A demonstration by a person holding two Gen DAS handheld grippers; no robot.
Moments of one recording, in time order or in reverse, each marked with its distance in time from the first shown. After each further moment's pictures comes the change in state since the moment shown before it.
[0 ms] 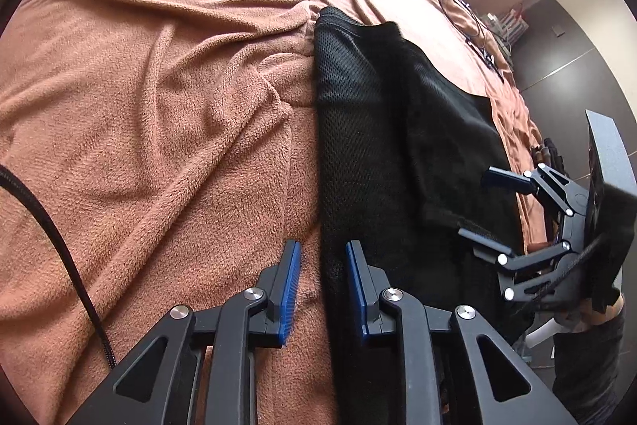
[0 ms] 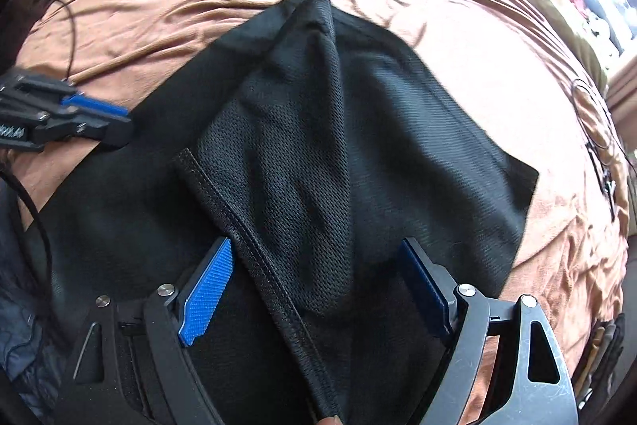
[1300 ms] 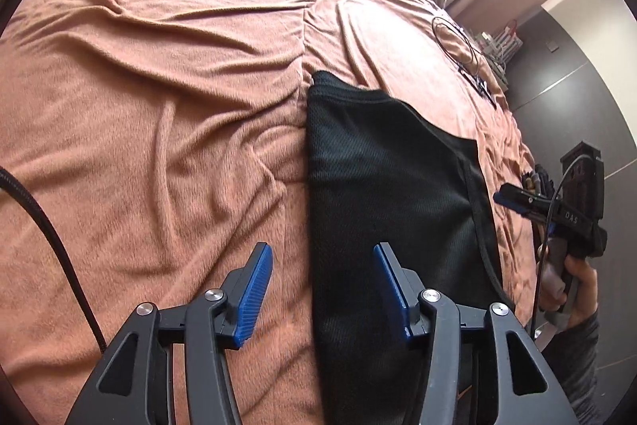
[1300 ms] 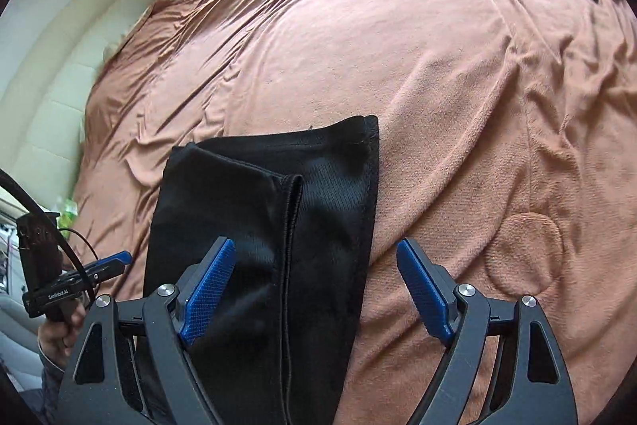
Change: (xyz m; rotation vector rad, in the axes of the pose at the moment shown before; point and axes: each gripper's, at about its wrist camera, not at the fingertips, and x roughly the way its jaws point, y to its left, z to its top) left arm -0.028 -0.003 0.041 0.003 -0.069 -0.010; right arm 0.005 -0.171 -0.068 0.734 -0.175 0.356
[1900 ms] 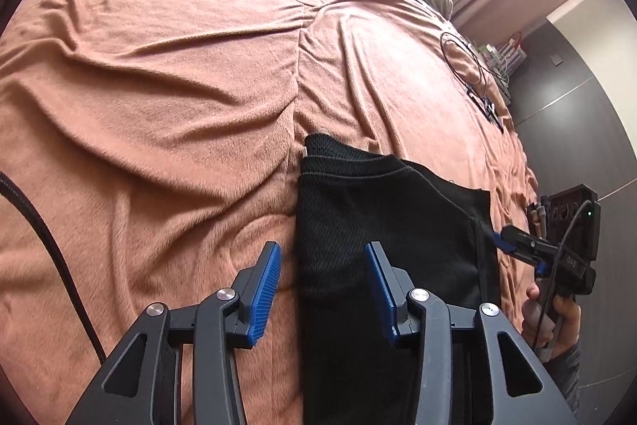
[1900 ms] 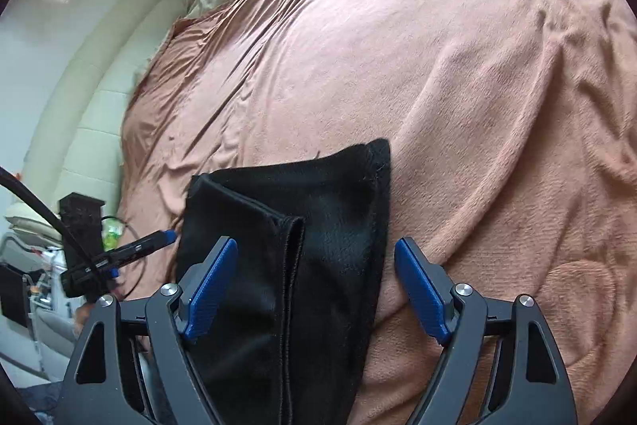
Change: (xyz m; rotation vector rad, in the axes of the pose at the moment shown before) left arm 0.038 -0.001 0.058 -0.014 -0.011 -0.012; right arm 0.023 -0.049 0.010 0.074 0.007 0.218
